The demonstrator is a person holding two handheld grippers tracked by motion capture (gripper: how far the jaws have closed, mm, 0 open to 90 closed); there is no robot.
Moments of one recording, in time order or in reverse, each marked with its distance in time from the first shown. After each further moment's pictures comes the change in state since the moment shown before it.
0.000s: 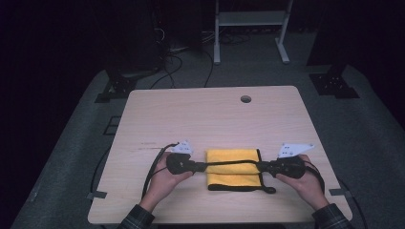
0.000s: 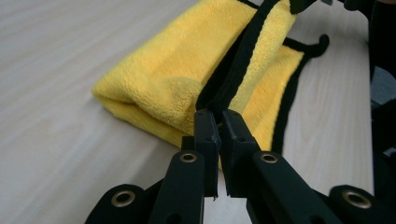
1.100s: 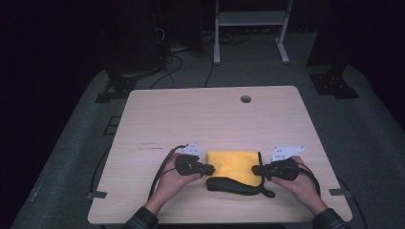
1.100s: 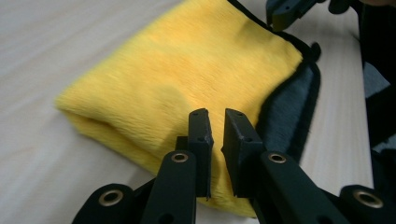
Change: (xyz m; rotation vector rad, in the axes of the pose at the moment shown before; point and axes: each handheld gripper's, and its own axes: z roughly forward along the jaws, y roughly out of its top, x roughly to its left) left arm -0.007 0.005 0.026 0.017 -0.055 0.024; right arm 0.005 -0.001 0.017 0.040 0.044 -0.032
